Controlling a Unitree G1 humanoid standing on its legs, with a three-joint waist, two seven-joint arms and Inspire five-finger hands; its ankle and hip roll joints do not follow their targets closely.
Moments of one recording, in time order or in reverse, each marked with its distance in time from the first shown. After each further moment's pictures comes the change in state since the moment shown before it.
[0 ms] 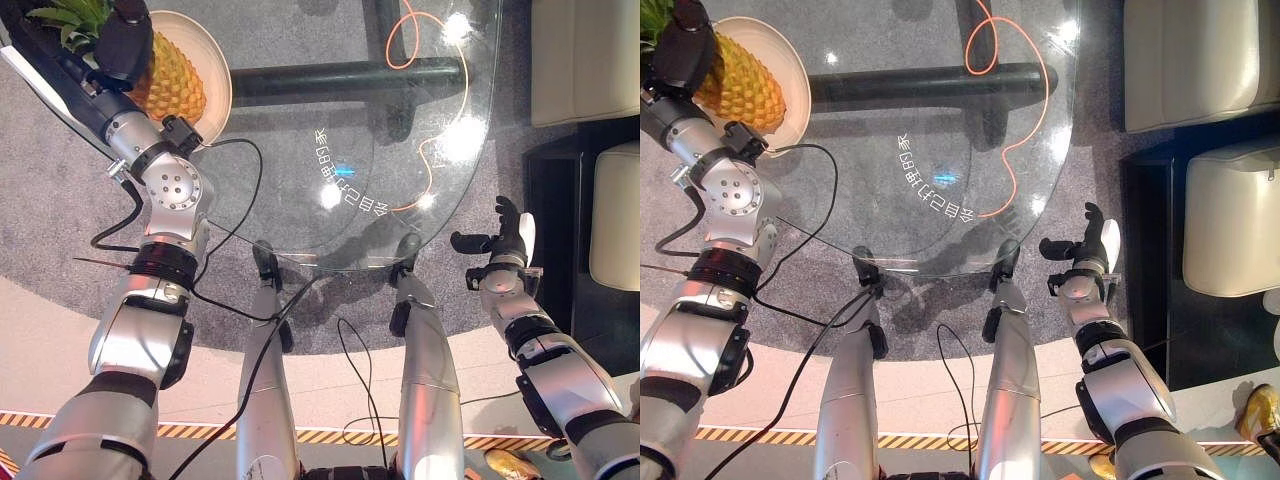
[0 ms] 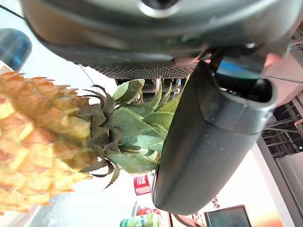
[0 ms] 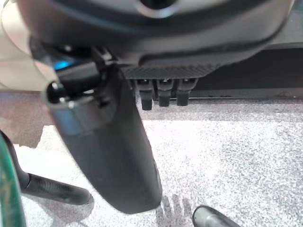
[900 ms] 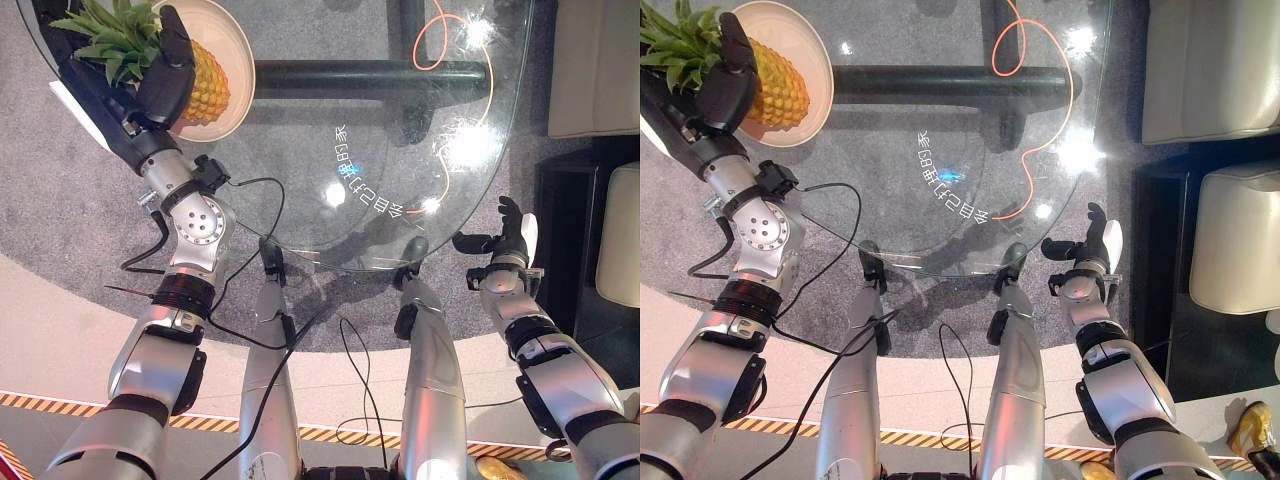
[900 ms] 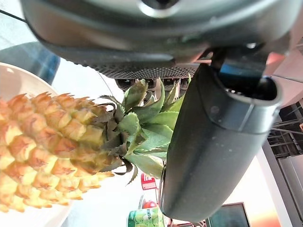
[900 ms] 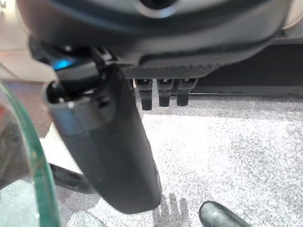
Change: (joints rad) left arm 0.143 -0.072 0.013 -0.109 0.049 -0.054 -0.042; right arm 0.002 0.001 -0.015 -0.004 -0.009 0.001 -0.021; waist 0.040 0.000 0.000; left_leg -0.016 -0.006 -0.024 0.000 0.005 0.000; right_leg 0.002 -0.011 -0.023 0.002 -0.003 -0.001
